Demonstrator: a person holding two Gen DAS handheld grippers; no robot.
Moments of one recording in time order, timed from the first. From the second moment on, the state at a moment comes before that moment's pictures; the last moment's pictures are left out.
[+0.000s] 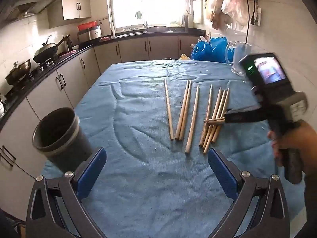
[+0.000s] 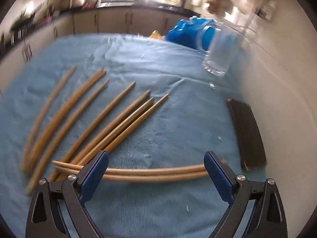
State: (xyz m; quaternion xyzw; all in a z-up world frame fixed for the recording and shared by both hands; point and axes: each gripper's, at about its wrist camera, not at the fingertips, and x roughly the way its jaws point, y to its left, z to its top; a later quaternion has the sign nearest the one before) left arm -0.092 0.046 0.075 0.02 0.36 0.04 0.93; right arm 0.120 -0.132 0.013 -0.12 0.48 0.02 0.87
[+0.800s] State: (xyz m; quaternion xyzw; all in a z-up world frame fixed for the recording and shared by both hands) left arm -0.129 0.019 0.124 0.02 0.24 -0.04 0.97; right arm -0.109 -0.281 0.083 0.14 0.34 -0.08 0.93
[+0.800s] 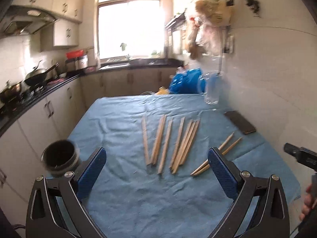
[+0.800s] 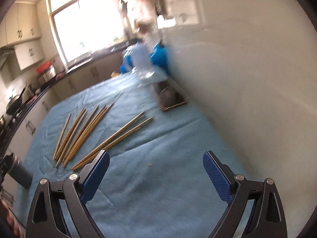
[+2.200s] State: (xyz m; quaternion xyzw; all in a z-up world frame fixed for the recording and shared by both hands) left arm -0.044 0.030 0.126 0.07 0.27 -0.02 0.96; right arm -0.008 -0.263 0.080 0.16 0.29 -0.10 0.94
